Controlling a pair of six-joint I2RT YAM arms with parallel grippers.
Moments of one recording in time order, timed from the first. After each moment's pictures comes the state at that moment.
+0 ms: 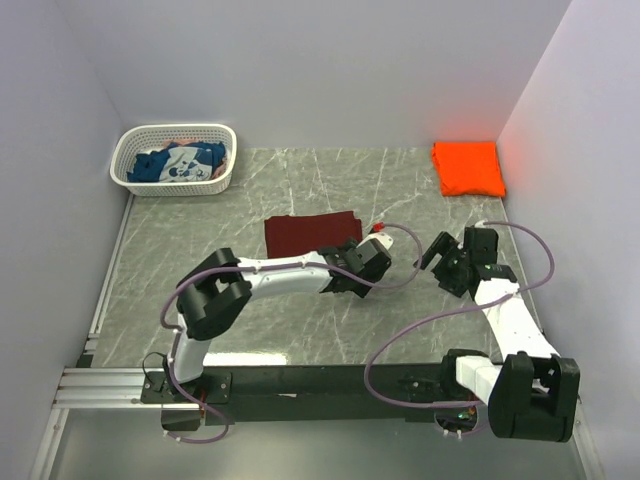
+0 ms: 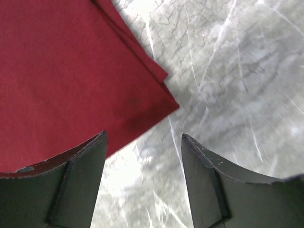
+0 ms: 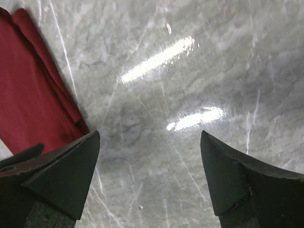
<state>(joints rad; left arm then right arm) -1.10 1.96 1.43 -0.42 -0.40 -0.30 -0.08 1.05 0.61 -0.48 -0.17 0.60</state>
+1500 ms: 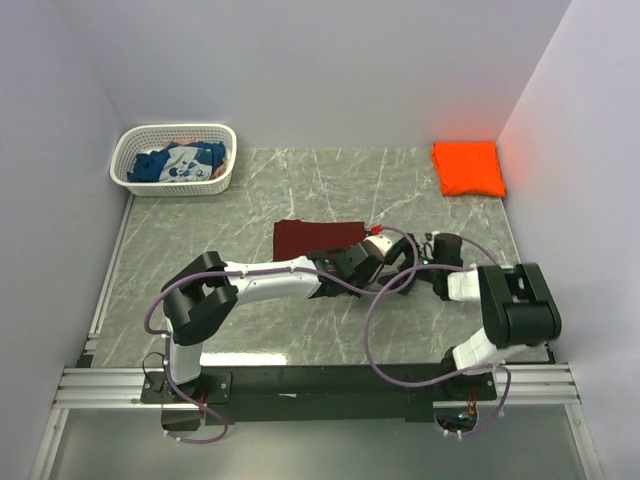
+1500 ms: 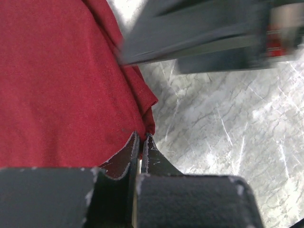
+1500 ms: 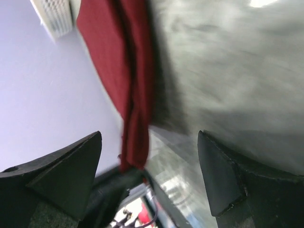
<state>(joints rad) -1.11 1.89 1.33 -0.29 -0.30 -0.29 0.03 1.53 0.39 0.41 -0.71 1.06</state>
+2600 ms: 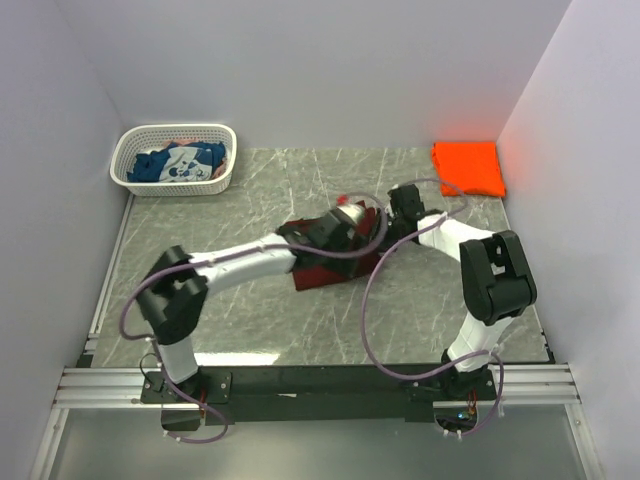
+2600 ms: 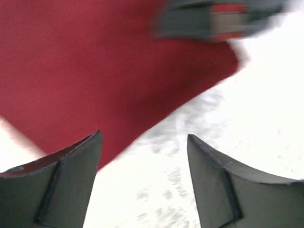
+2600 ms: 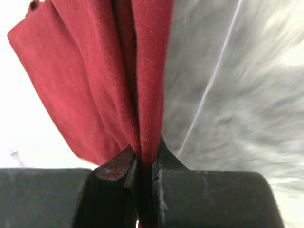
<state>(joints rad) -0.95 1.79 1.33 -0.39 -0.17 -0.41 0.28 1.75 1.00 -0.24 -0.36 0.65</state>
